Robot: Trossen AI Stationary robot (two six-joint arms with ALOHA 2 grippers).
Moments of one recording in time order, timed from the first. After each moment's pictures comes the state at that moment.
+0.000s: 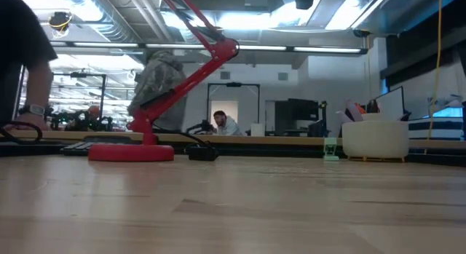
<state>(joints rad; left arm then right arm) -0.46 1.64 0.92 0.79 -0.51 -0.28 0.51 1.68 0.84 0.90 0.41 0.24</state>
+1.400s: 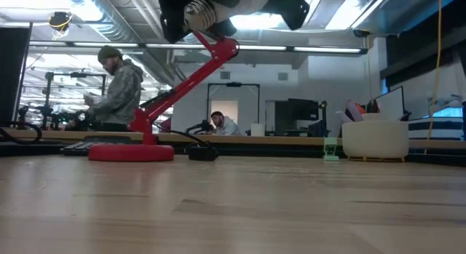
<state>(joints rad) -0.39 1.65 1.18 -0.25 -0.21 -0.51 0.35 1.59 1.08 0.04 0.06 0.34</state>
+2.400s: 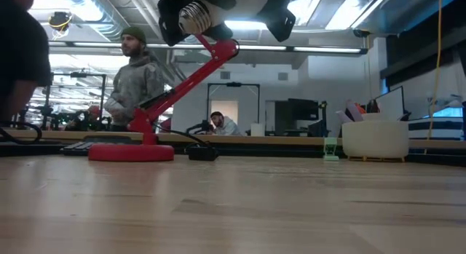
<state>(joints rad) -0.38 1.65 1.18 -0.27 -0.18 -0.51 0.33 1.68 1.15 0.03 0.05 0.36</state>
